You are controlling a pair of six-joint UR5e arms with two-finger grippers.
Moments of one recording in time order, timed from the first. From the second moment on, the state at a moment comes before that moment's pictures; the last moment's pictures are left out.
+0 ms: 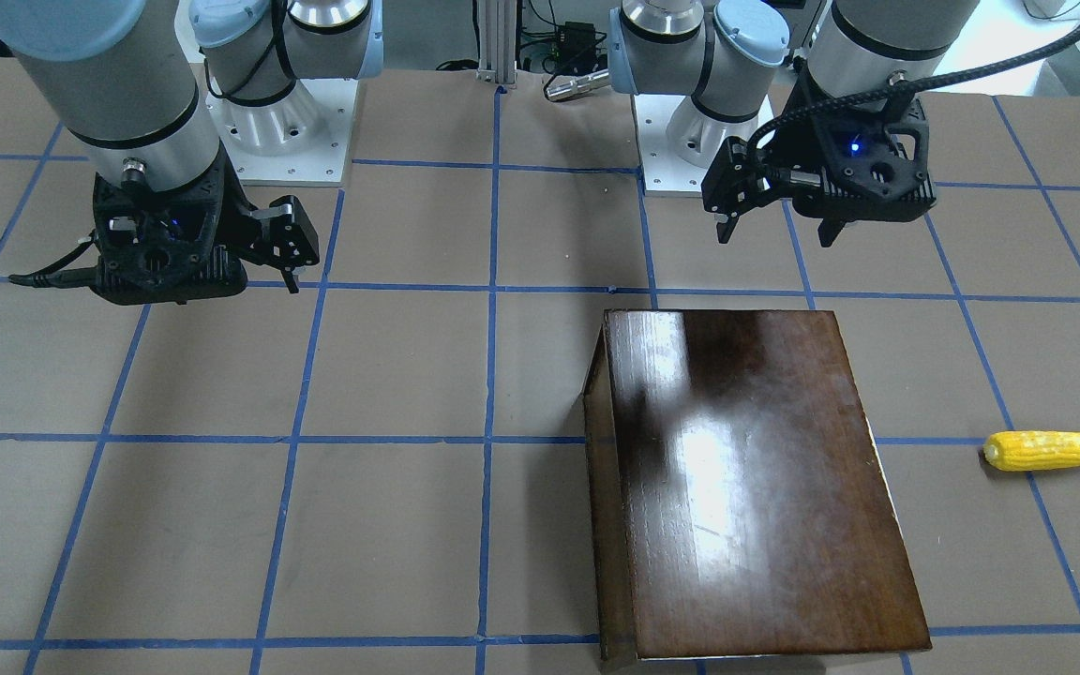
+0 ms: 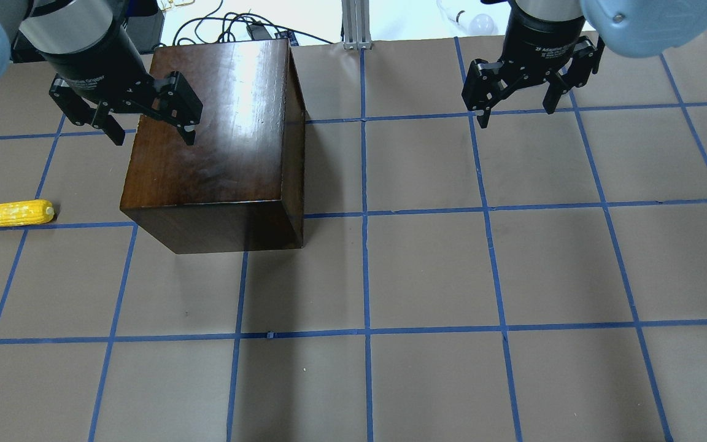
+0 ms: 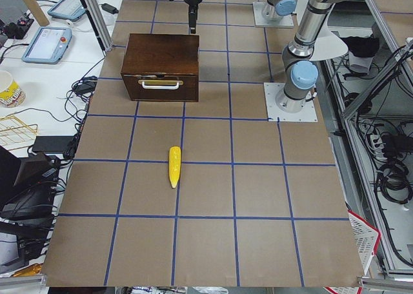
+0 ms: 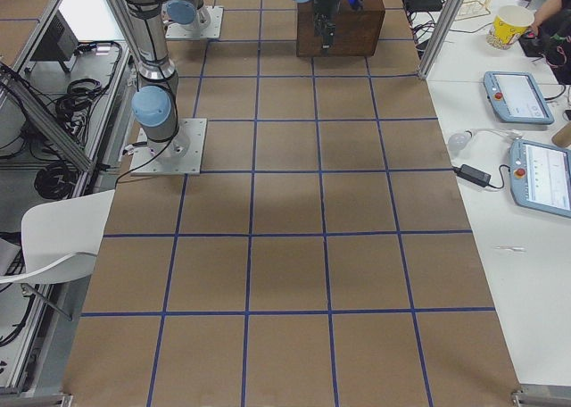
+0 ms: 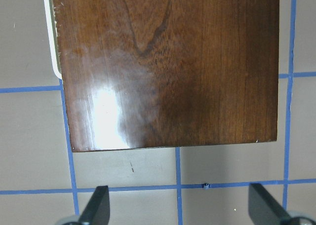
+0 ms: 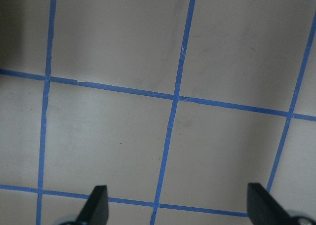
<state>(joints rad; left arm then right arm) -1.56 -1.59 -1.48 -1.64 1.60 0.05 1.64 -1.41 1.41 -1.52 -1.62 -0.10</state>
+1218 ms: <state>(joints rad) -1.48 -1.59 -1.47 -1.65 1.58 0.17 1.64 -1.41 1.41 -1.52 -1.62 -0.10</state>
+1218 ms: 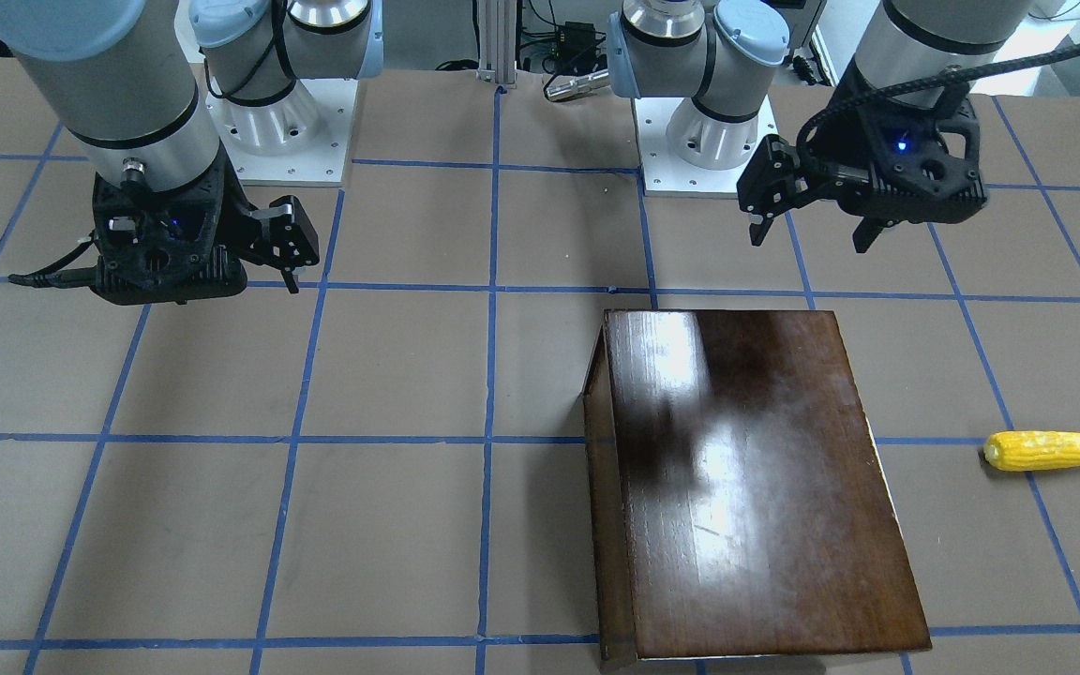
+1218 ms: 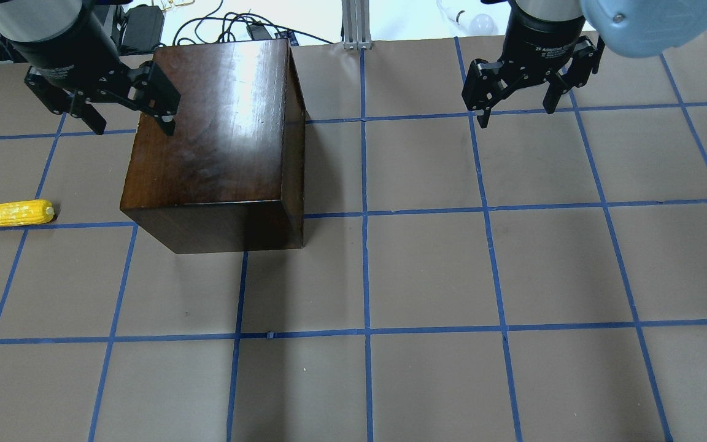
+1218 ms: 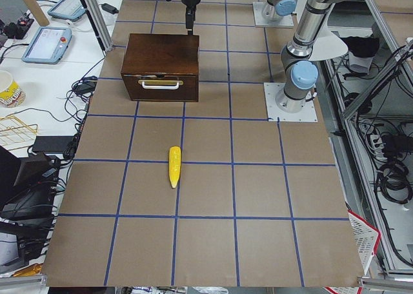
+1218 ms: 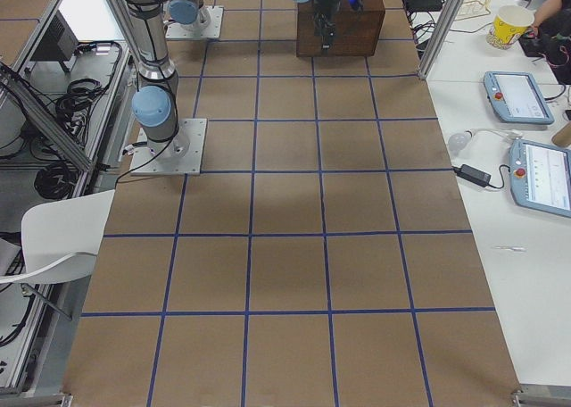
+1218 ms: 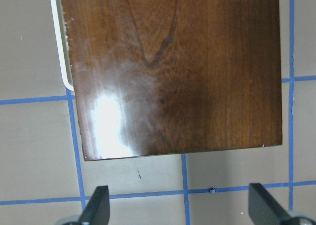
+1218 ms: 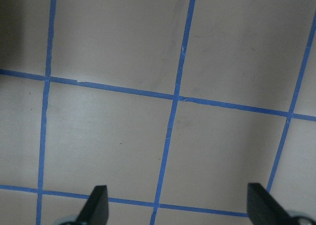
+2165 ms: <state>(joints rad) -1.12 -1.74 -1.43 -1.64 1.42 0.46 1.64 -1.41 1.41 -1.52 -1.62 -0.10</state>
